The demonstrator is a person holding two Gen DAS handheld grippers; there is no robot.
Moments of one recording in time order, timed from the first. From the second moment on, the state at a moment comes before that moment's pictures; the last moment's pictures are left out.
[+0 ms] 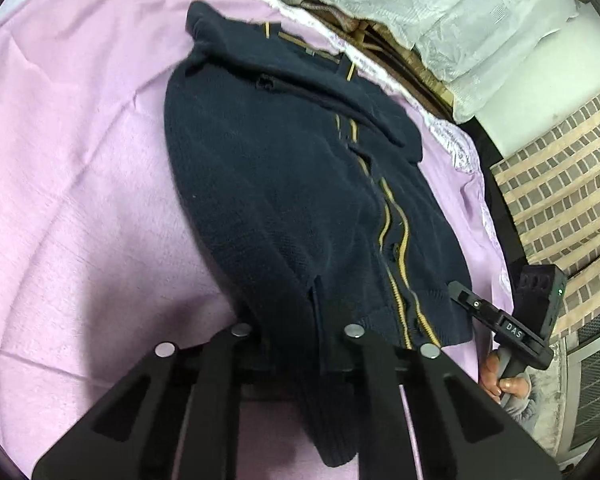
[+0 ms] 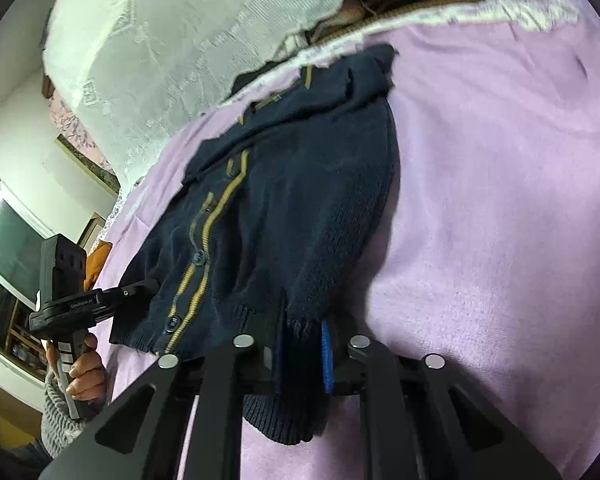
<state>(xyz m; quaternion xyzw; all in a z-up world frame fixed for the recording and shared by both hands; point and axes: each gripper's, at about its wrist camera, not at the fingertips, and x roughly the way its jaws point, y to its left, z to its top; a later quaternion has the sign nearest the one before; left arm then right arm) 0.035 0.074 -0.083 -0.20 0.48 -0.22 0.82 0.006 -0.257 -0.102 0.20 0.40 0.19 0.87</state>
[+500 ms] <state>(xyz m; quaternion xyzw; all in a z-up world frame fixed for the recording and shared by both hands) 0.004 0.122 -0.071 -0.23 0.46 -0.22 0.83 -0.029 -0.249 -0.084 0.23 0.37 0.24 0.87</state>
